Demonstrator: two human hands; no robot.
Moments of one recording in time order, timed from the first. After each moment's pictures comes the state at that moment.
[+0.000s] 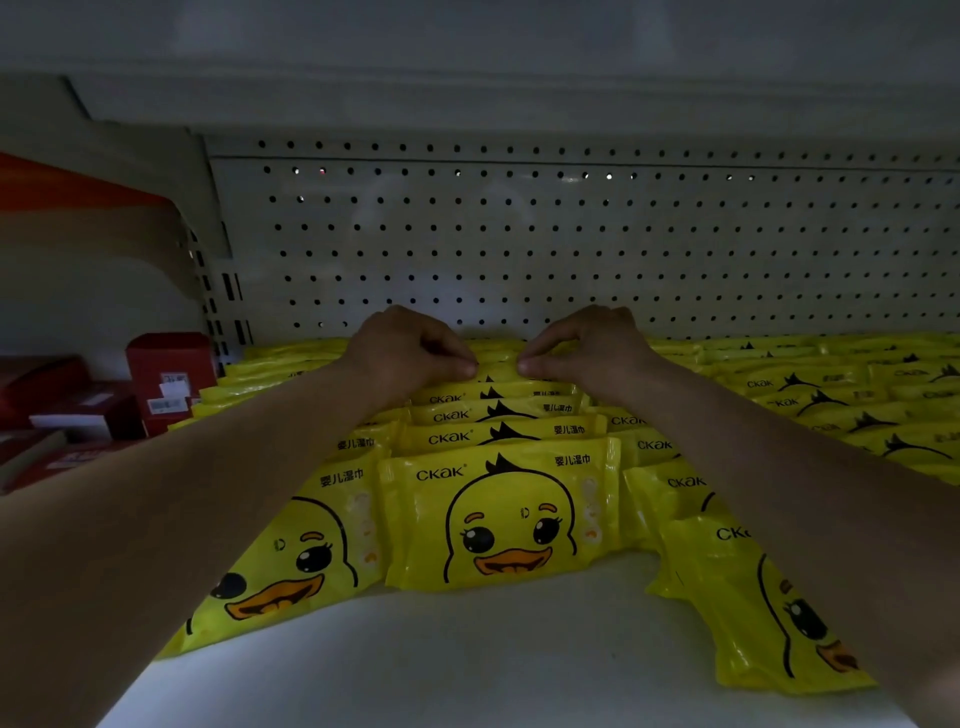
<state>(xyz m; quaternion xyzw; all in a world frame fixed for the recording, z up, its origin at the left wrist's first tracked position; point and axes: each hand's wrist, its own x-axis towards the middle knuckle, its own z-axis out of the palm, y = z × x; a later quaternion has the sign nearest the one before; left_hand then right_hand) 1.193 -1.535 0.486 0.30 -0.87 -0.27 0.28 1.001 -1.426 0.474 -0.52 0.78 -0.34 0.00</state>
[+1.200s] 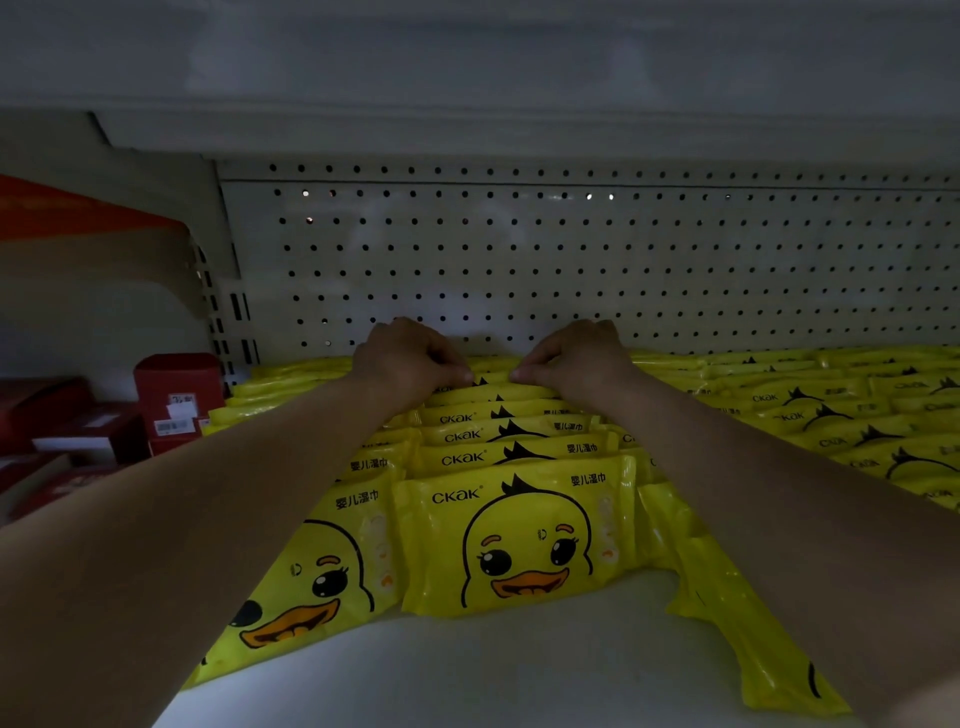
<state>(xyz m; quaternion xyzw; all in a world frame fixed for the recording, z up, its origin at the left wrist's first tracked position) 1.178 -1.569 0.480 0.35 -0.87 -0.21 0.27 1.007 -1.454 0.476 -0.50 0.82 -0.28 -0.03</state>
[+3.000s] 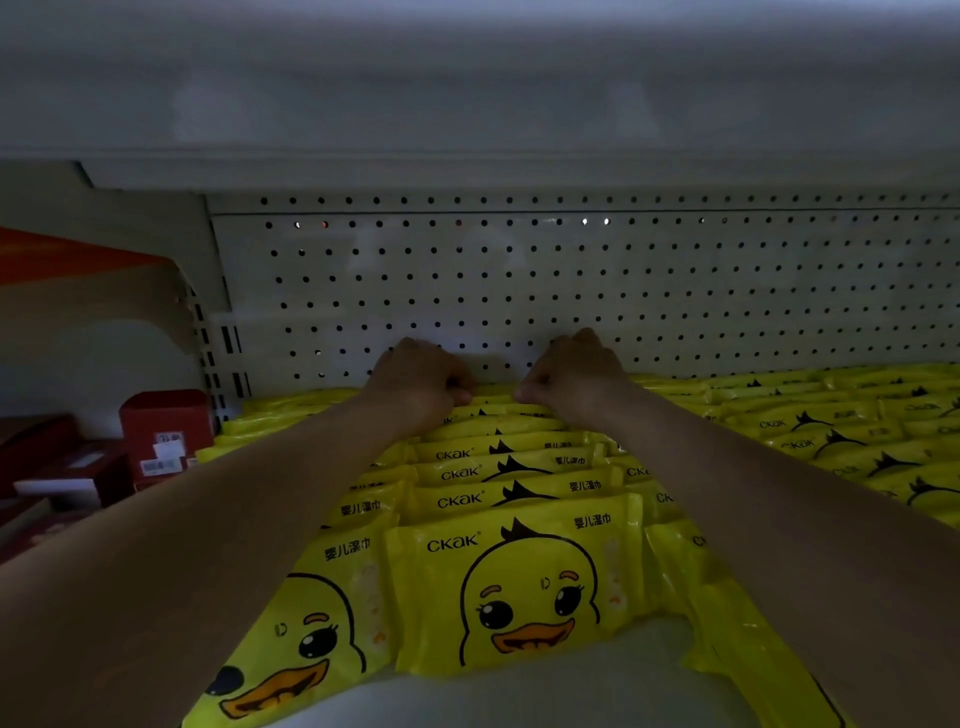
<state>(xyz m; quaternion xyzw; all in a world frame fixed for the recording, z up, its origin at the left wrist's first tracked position) 1.155 -1.577 0.490 0.32 -0.93 -0.02 0.17 0.995 -1.468 0.484 -0.53 0.82 -0.20 -0.06</state>
